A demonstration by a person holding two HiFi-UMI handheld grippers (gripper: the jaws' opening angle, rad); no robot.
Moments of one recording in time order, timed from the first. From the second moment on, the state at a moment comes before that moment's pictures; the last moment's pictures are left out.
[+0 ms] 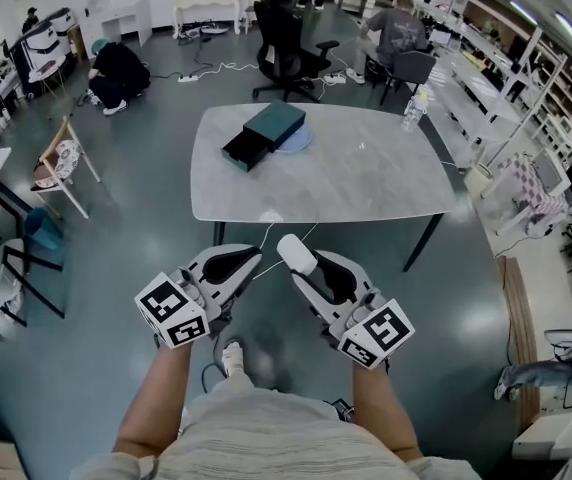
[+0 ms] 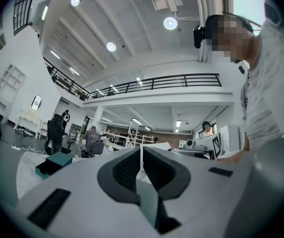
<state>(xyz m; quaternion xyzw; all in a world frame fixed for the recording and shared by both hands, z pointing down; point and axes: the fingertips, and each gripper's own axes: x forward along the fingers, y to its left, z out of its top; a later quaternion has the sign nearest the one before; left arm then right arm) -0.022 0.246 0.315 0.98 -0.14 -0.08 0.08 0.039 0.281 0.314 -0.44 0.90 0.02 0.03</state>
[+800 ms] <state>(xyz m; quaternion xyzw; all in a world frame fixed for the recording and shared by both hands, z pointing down) -0.071 0.086 0.323 0.98 -0.12 -0.09 0.09 -0.019 0.120 0.323 -0.44 0.90 0.01 0.02</state>
